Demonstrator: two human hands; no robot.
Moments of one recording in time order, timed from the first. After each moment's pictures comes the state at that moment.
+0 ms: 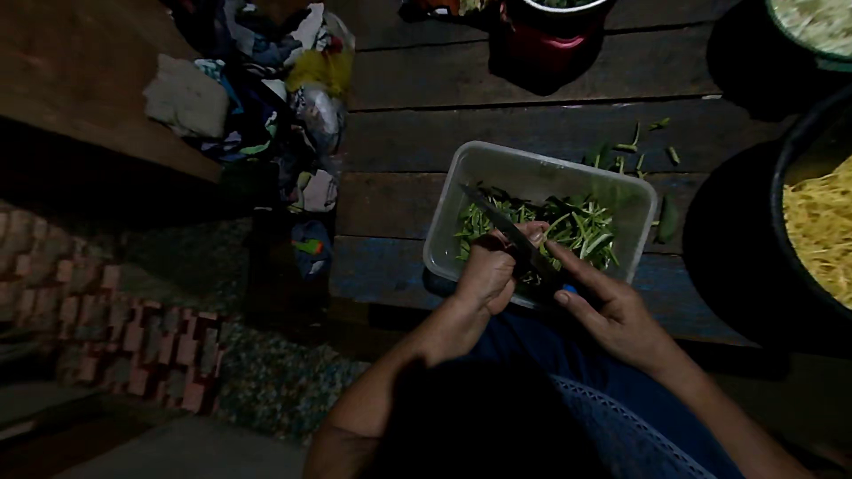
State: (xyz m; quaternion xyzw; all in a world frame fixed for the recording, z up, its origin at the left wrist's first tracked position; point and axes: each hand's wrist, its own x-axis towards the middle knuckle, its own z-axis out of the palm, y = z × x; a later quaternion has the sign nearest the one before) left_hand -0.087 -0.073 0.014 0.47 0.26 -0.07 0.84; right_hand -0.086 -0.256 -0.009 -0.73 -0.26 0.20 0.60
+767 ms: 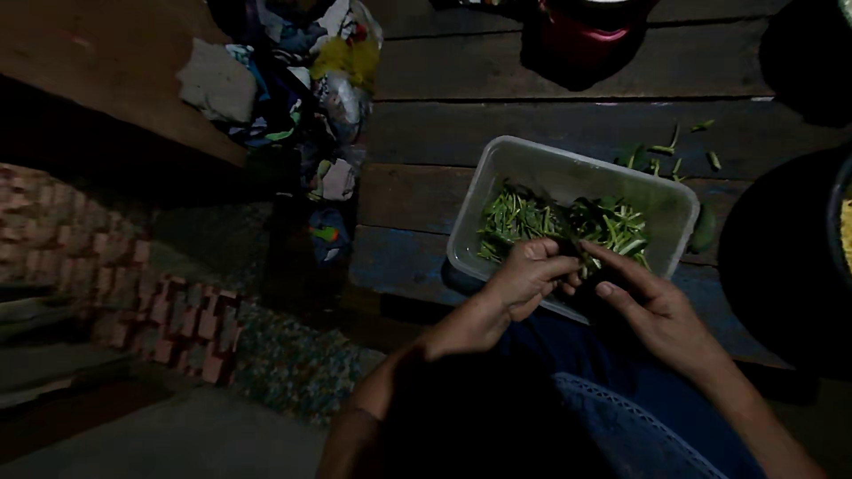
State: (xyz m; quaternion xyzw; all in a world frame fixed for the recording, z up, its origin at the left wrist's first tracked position) left_hand -0.092 -0.065 0.008 0.47 0.18 -0.21 0.84; right_hand -0.077 -0.264 -0.008 -0.75 -0.21 0.22 0.59
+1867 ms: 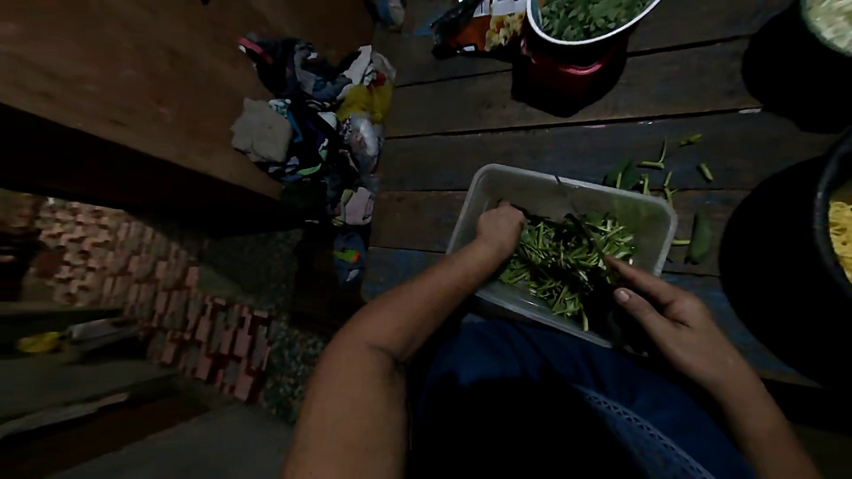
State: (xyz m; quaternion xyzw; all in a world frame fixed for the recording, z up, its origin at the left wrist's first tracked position) left_hand 0.009 -0.047 -0.021 0.94 0.07 -0.34 0.02; right_hand -0.074 -0.289 -0.003 -0.77 -0.13 0.22 0.58
